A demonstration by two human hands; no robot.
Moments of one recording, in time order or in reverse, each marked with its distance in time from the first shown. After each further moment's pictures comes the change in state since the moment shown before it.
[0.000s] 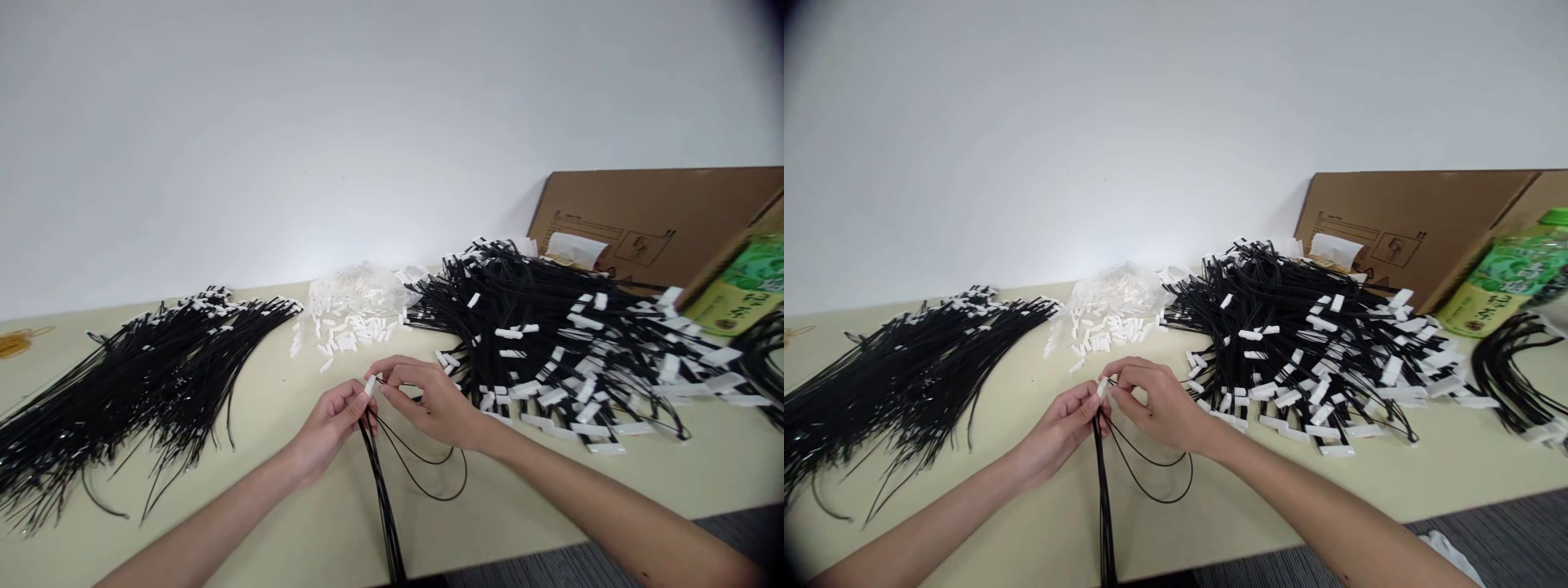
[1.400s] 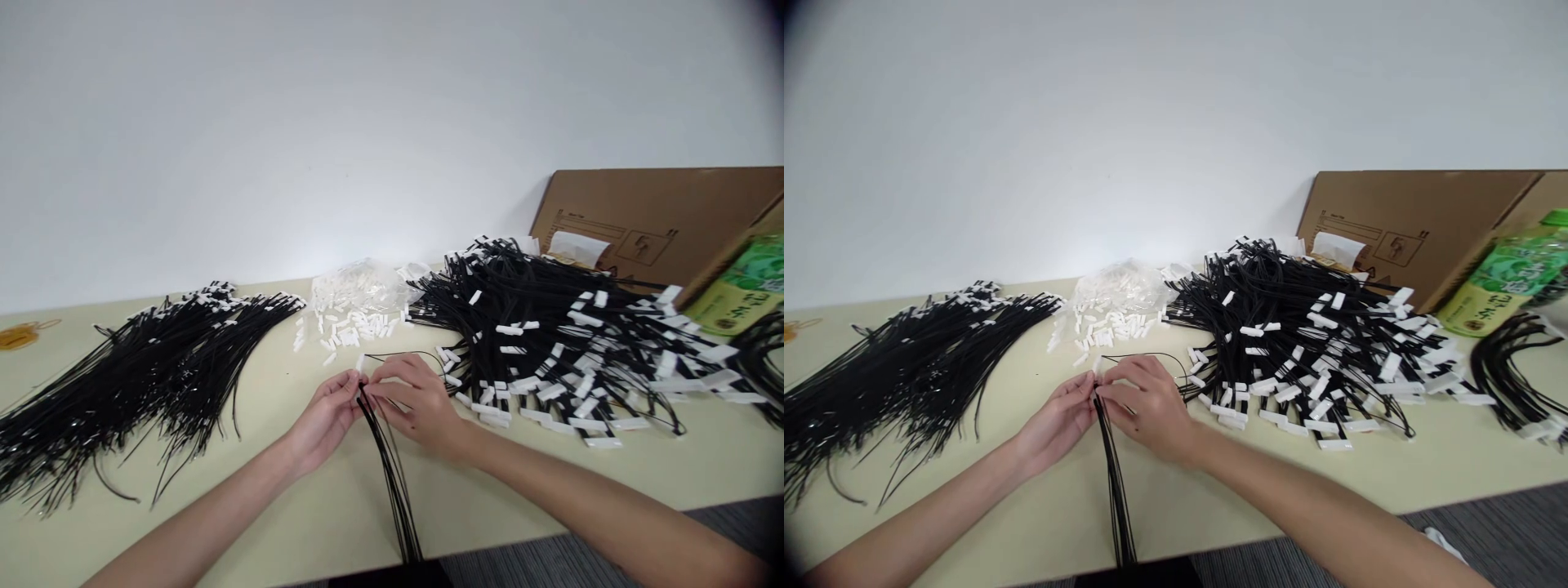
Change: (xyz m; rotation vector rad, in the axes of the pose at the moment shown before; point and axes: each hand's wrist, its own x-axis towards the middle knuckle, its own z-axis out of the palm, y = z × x) left_hand 0.003 0.002 -0.002 -0.362 0.131 -0.056; right_hand -0.004 0.001 0.024 -0.301 0.275 -0.280
